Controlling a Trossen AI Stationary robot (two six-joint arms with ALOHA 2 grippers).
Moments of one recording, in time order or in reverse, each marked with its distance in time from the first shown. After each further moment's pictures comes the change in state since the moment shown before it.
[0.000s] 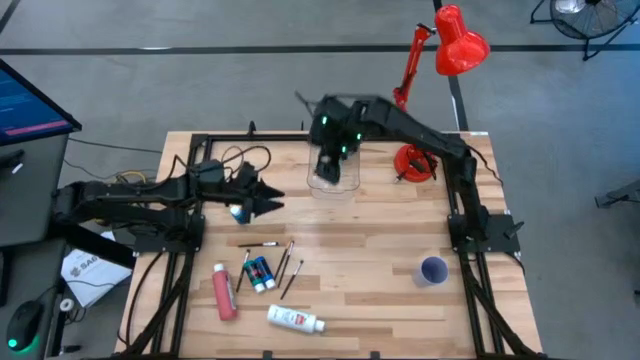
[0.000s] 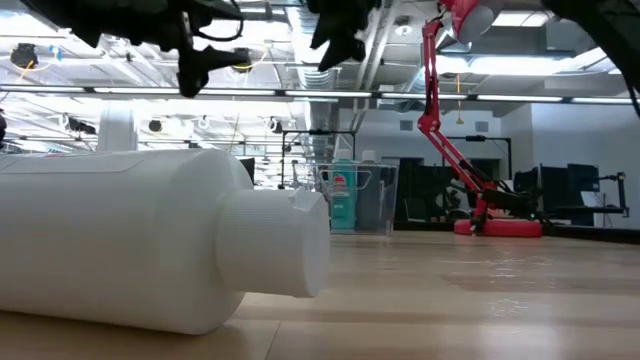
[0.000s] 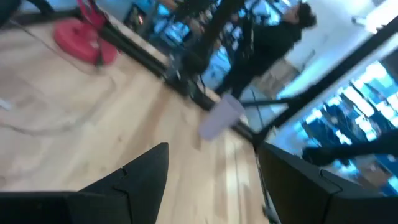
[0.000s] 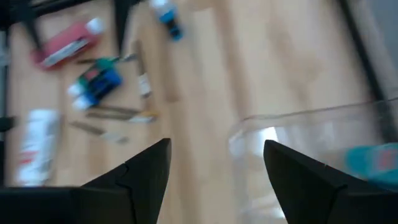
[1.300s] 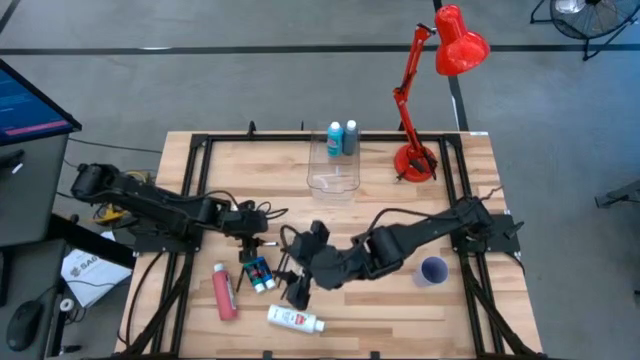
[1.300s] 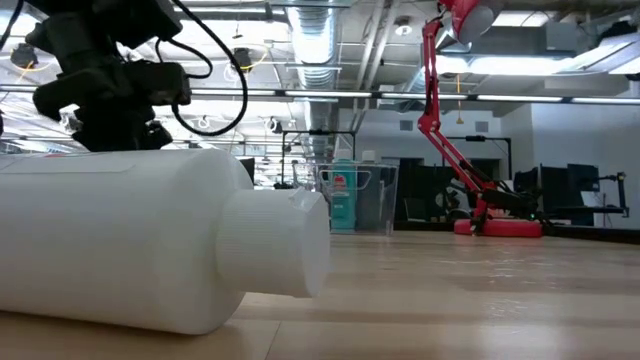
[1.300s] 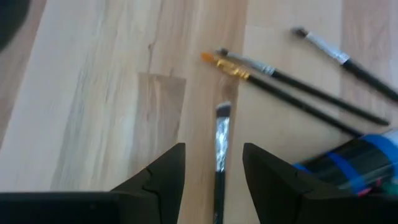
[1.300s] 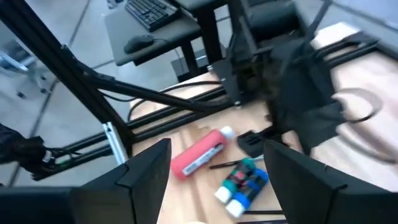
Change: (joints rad) left arm -0.308 0.295 0.003 -0.543 -0.330 0.351; right arm 0.679 0.007 -0.168 0.691 0.685 0.568
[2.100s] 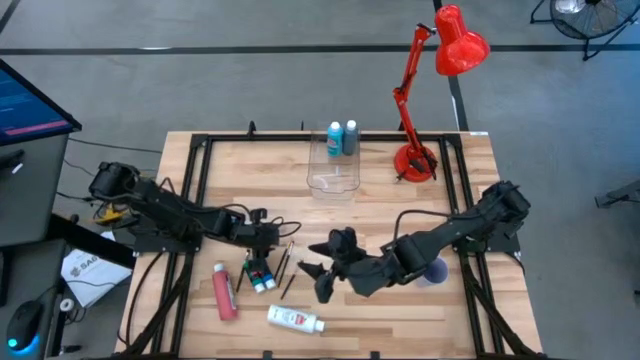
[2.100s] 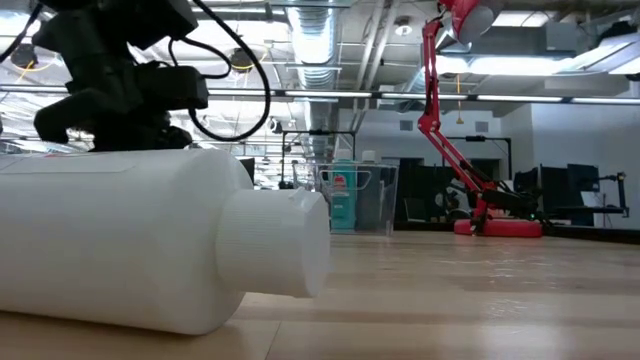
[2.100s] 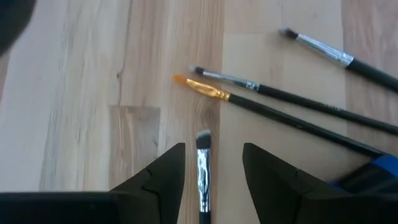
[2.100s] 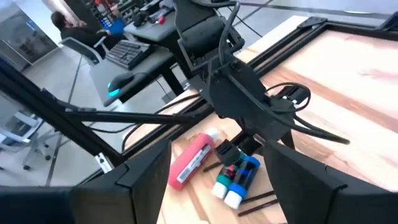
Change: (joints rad) left arm -0.107 0.215 0.087 0.065 -0.119 0.035; right arm 0.077 -0.295 -0.608 0.371 0.212 0.237
